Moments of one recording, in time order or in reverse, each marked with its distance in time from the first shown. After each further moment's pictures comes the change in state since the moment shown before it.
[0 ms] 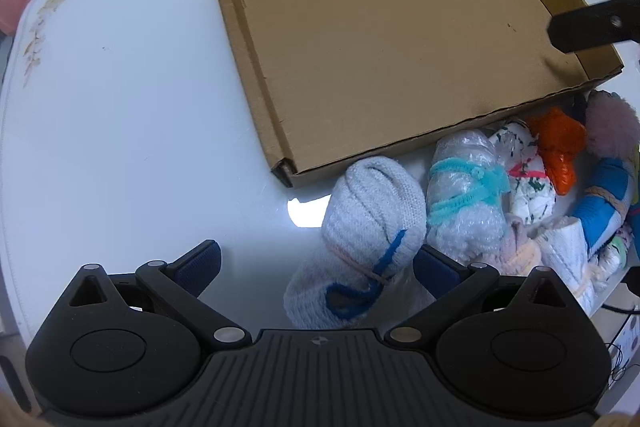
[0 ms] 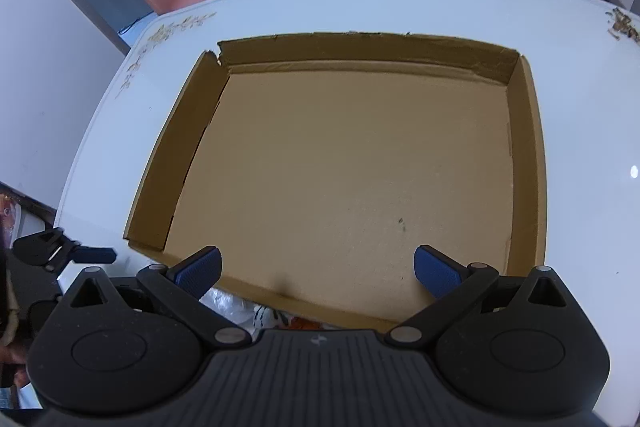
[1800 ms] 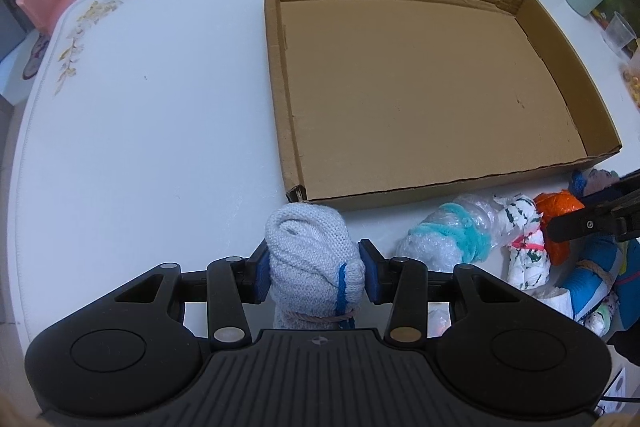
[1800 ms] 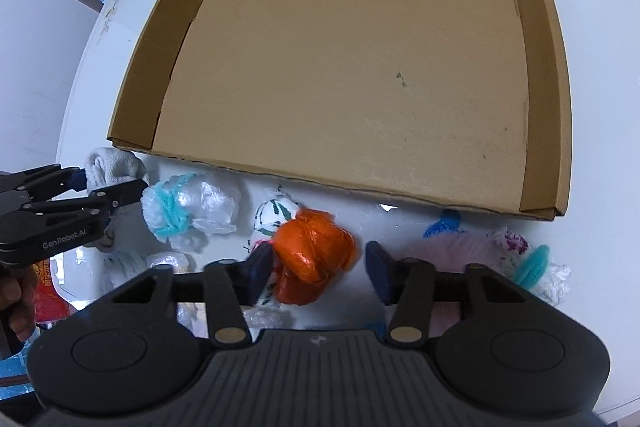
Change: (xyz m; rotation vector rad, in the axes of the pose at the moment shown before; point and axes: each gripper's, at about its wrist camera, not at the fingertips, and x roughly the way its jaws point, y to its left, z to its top) left arm -0.020 0.015 0.014 -0.140 -0.158 -0.019; right arm 0.024 -0.006 -0.065 0.117 0.217 0.044
